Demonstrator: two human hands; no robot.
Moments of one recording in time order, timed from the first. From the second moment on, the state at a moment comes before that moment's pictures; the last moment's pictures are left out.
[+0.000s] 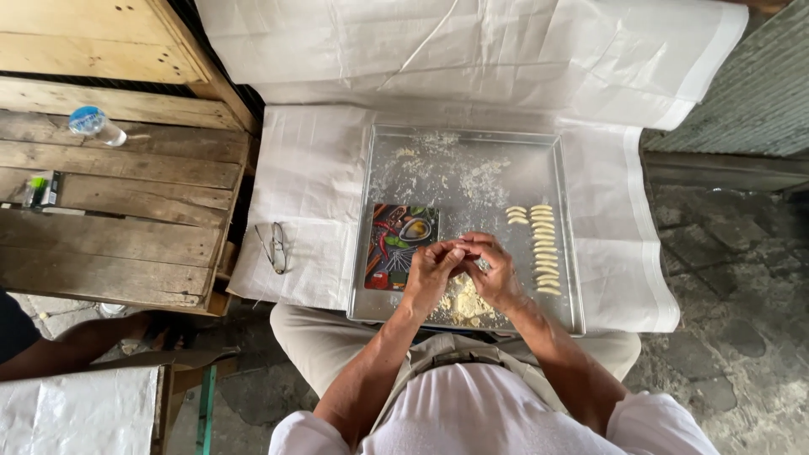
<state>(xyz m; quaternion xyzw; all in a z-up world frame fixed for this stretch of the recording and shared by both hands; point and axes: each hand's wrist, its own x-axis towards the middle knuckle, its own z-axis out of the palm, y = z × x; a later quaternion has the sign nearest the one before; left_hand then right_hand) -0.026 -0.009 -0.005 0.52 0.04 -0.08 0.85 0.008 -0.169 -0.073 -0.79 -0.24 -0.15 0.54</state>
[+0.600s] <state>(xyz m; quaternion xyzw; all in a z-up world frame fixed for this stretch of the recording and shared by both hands) -0.023 -0.013 -0.033 0.60 0.05 -0.07 0.79 0.009 -0.167 -0.057 -0.81 -0.23 -0.25 0.48</state>
